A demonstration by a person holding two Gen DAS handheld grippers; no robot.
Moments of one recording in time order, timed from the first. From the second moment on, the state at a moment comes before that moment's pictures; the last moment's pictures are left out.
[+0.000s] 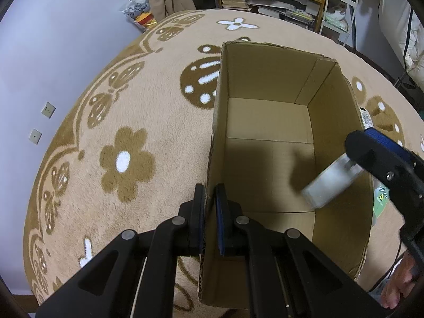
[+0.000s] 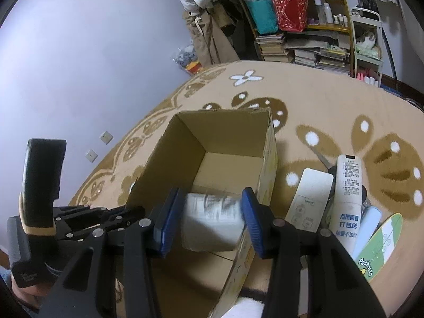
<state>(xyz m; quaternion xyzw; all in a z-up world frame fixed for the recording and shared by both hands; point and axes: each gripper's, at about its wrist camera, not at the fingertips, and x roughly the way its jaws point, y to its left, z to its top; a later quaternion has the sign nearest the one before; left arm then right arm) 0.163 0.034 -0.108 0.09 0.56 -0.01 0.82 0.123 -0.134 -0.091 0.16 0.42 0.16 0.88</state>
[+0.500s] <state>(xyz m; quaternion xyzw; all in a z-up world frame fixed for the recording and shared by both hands) 0.162 0.034 -0.107 0.09 0.56 -0.01 0.82 0.119 -0.152 -0.063 0.10 0.38 0.10 0.92</state>
